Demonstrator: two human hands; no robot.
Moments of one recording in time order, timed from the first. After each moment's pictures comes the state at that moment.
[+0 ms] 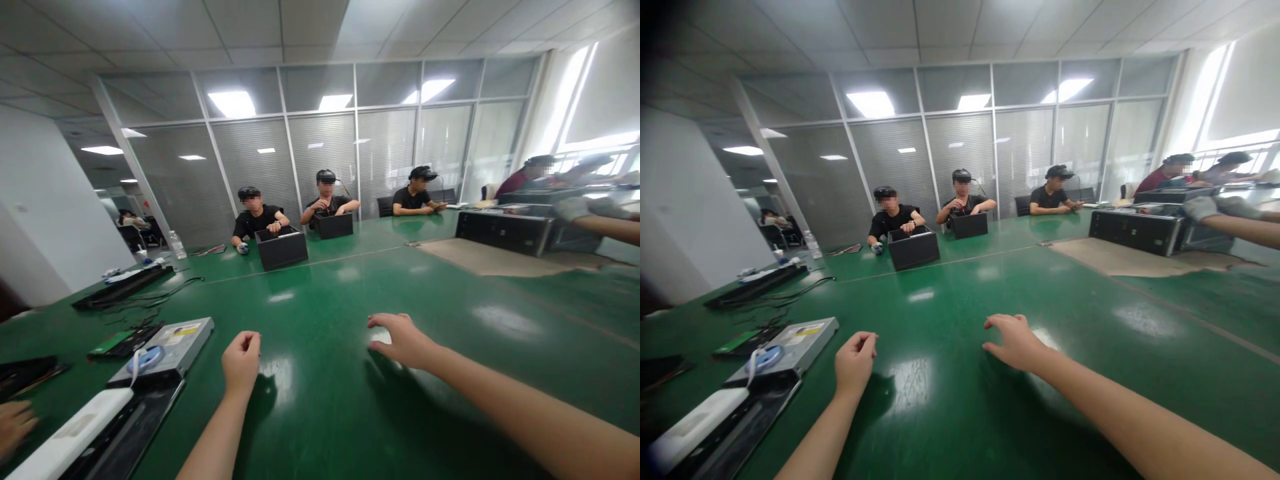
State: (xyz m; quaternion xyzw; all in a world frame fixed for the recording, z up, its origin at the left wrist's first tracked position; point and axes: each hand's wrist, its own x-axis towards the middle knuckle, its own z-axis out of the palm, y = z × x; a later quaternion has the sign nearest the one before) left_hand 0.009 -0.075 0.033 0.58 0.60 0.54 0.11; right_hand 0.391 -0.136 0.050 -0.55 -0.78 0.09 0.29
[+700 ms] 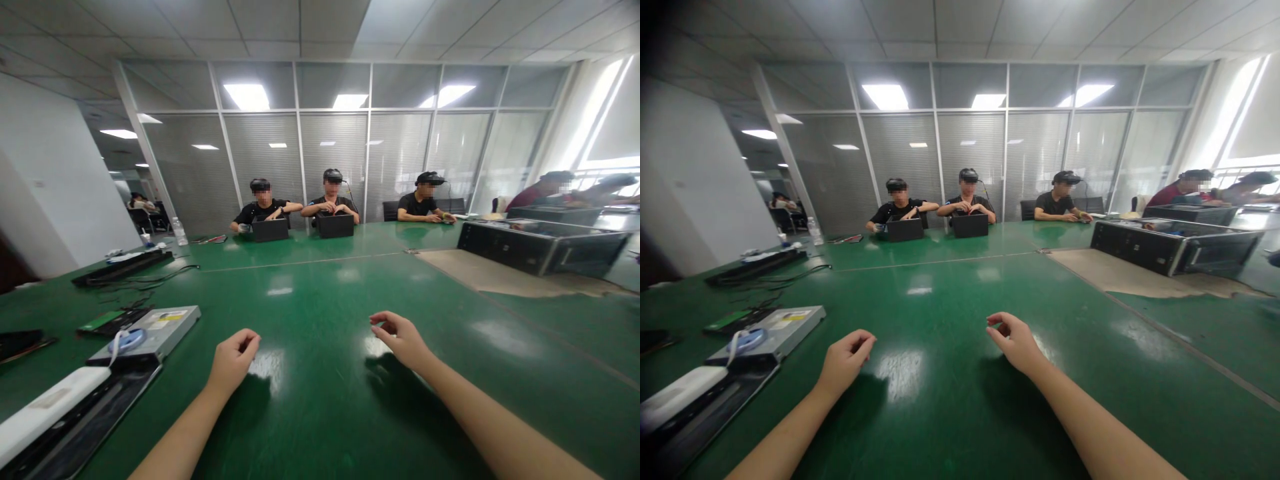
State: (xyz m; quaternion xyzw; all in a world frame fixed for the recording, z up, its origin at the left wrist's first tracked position) left_hand 0.037 -0.094 0.037 0.71 0.55 0.42 0.12; right_hand 0.450 -0.116 0.024 -0.51 -0.68 0.24 0.47
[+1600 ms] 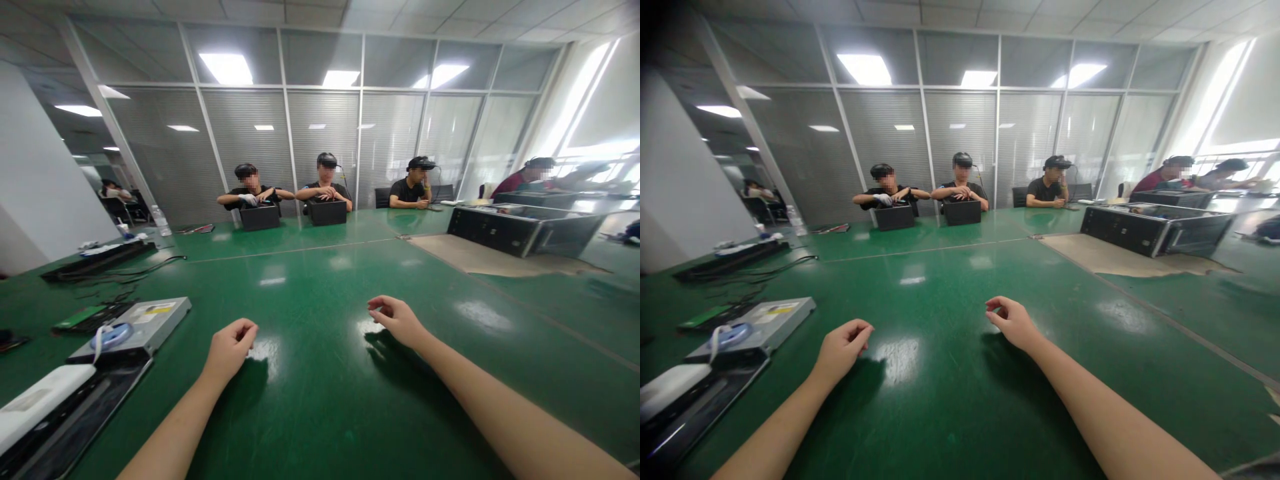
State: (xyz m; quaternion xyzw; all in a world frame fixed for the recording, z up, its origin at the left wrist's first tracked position) left_hand 0.036 -0.088 0.036 0.72 0.56 0.39 0.16; right_hand 0.458 -0.107 0.013 -0.53 -0.66 0.27 0.46
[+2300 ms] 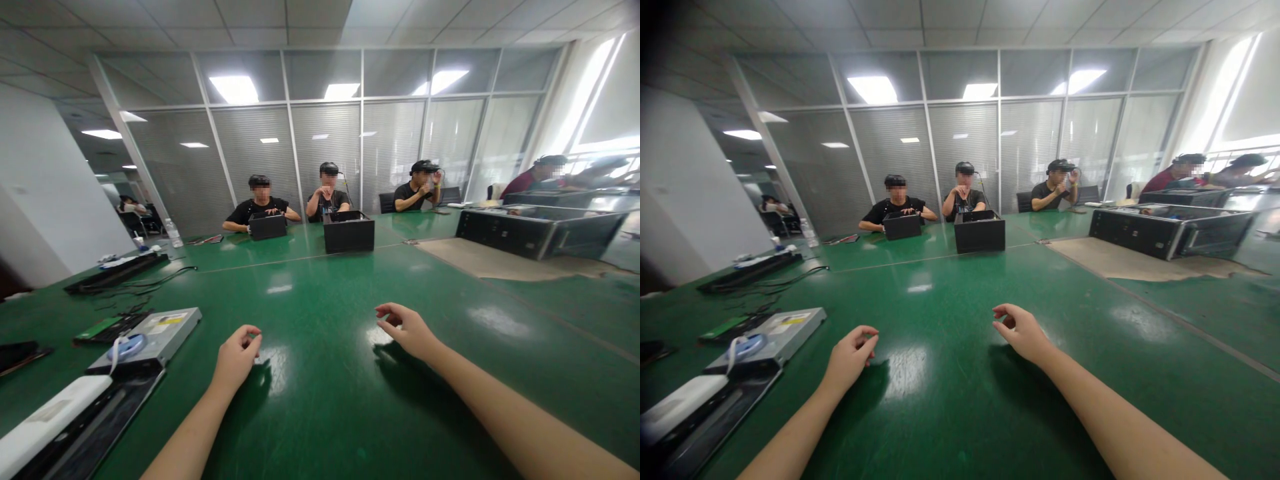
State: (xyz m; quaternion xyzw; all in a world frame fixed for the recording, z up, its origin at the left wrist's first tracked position) left_hand 0.028 -0.079 0.032 0.68 0.60 0.39 0.17; right_hand 0.452 -0.113 0.018 -0.51 -0.70 0.20 0.45
